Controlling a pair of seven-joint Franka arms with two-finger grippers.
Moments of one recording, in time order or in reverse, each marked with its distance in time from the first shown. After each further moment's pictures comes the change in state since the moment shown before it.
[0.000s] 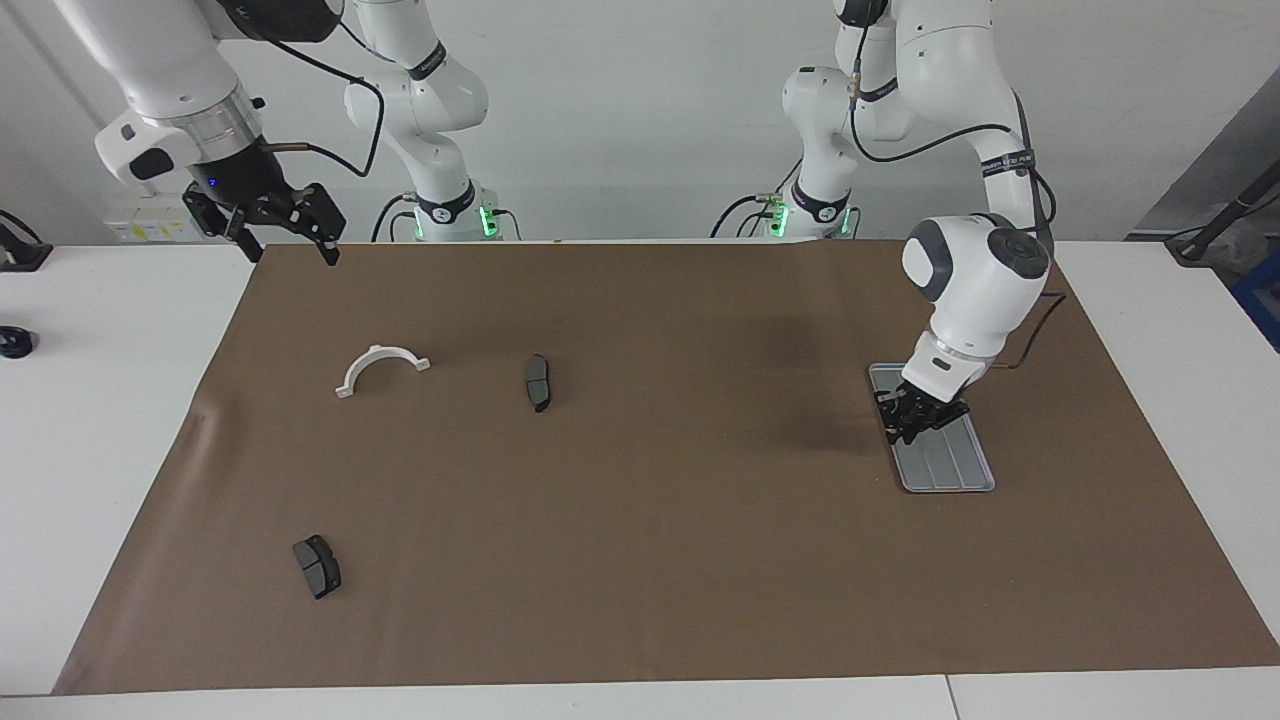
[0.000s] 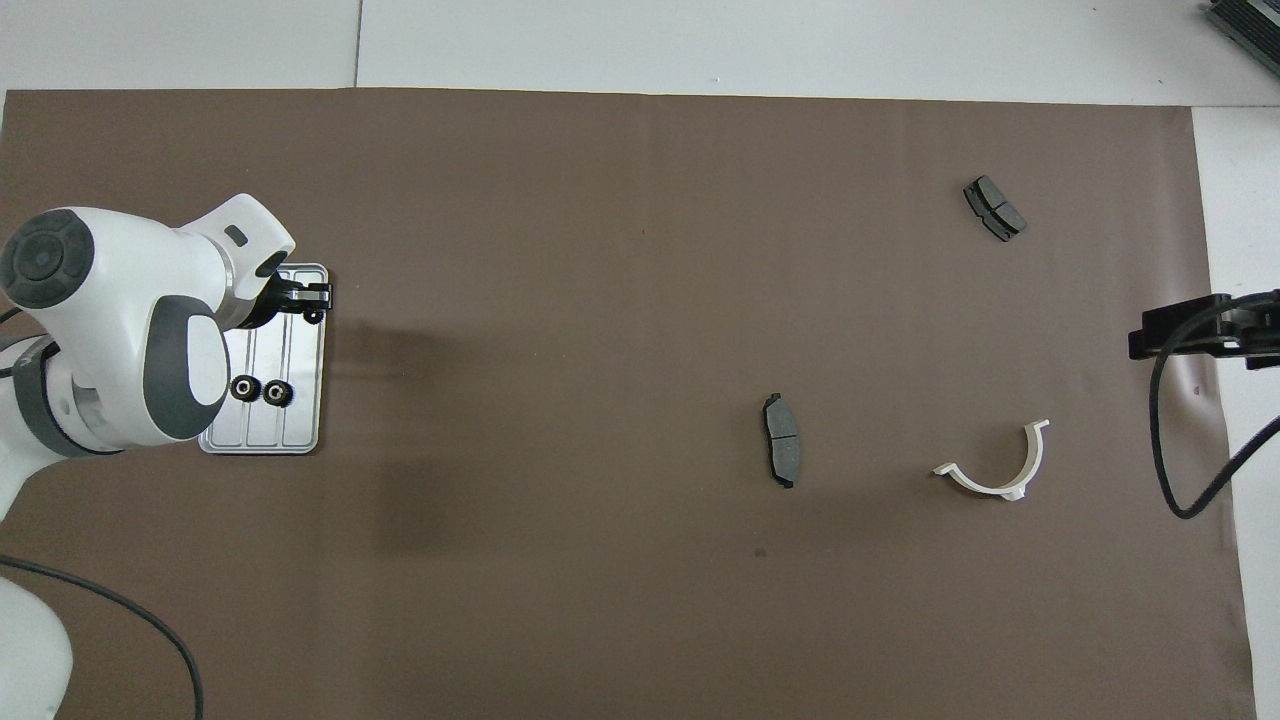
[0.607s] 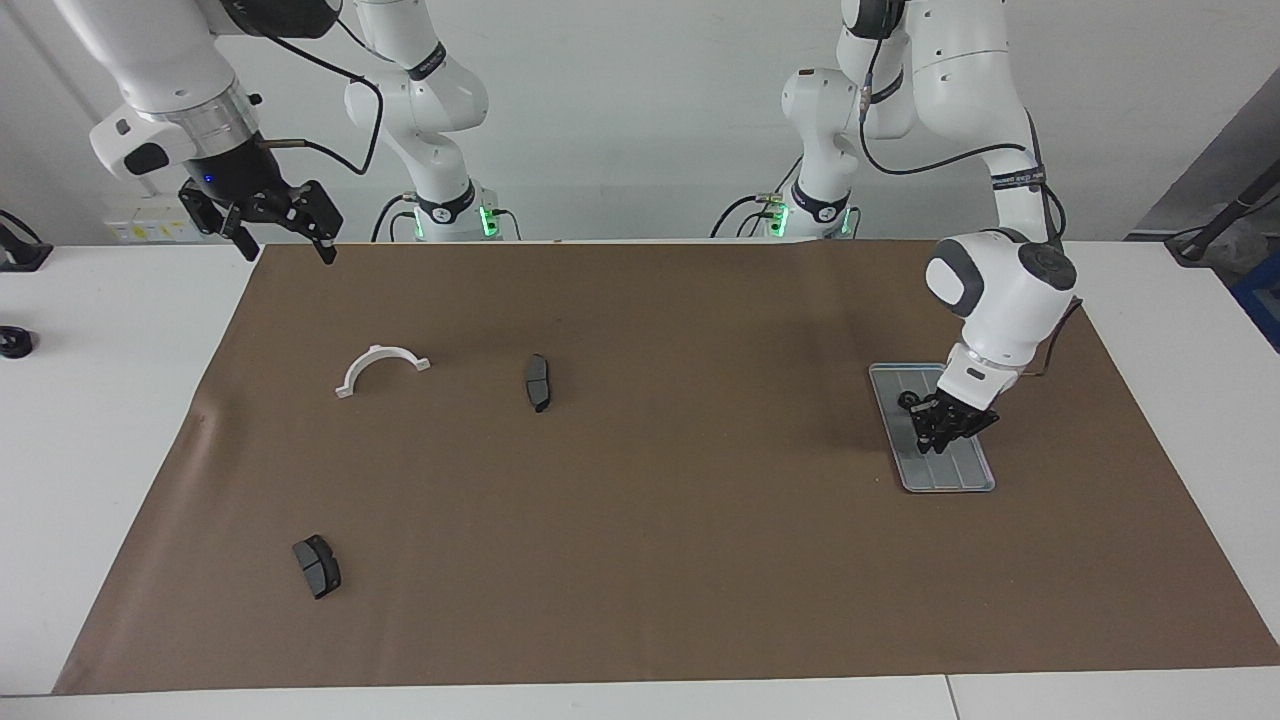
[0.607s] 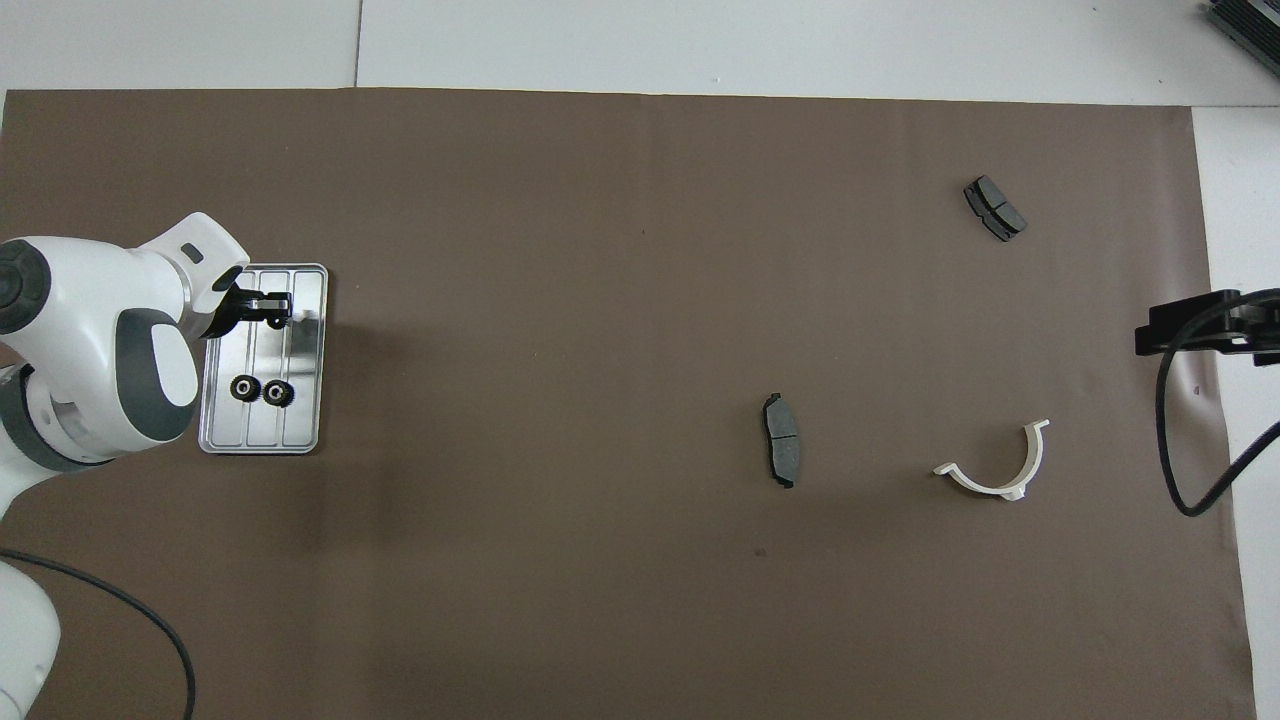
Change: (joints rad) left arm 0.087 0.050 -0.002 -0.037 -0.054 0.097 0.108; right arm -0.030 0.002 0.023 0.011 -0.001 0.000 0.000
